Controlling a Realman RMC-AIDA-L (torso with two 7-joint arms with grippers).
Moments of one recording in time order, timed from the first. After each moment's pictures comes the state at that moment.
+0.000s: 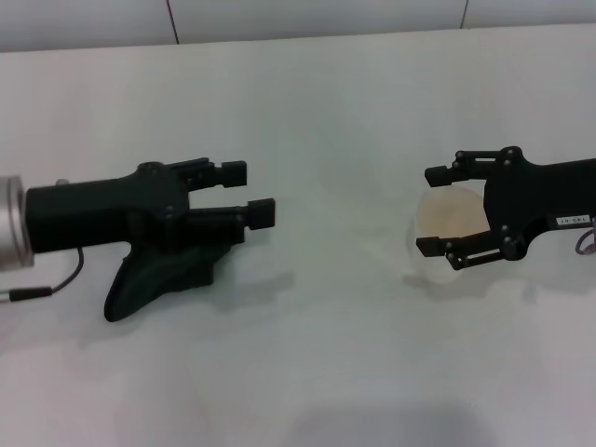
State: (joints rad) left arm -0.32 -2.08 1.08 1.04 1.65 1.63 -1.84; right arm 0.38 2.01 -1.16 -1.12 -1.81 -1.51 1.44
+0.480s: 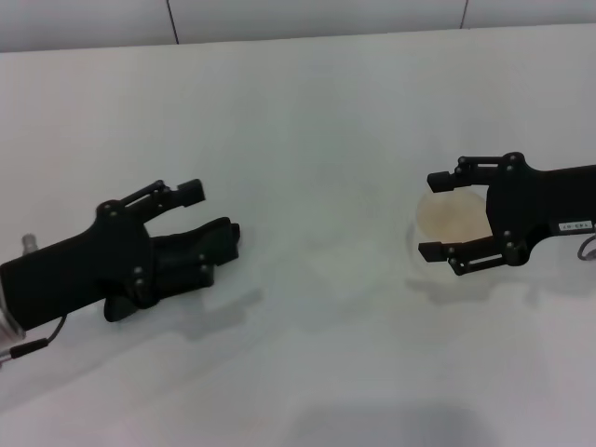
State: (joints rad) left arm -0.23 -2.08 1.03 0.68 1.47 1.63 -1.16; right arm 0.36 2.01 -1.16 -1.11 -1.80 -1.51 1.45
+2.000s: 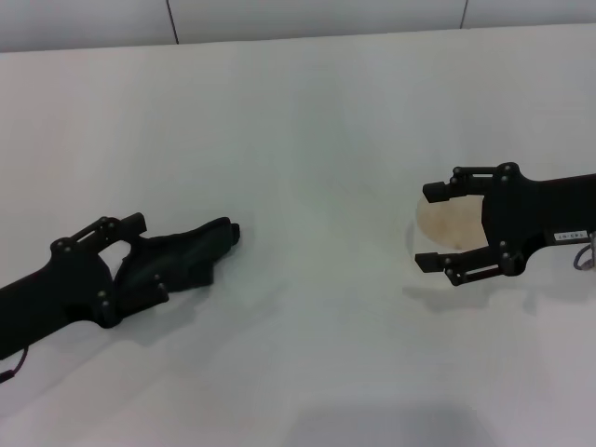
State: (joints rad) left arm -0.21 -2.07 0.87 0.55 1.59 1.53 -1.05; right arm 0.36 2.01 -1.18 -1.10 -1.80 -1.51 1.43
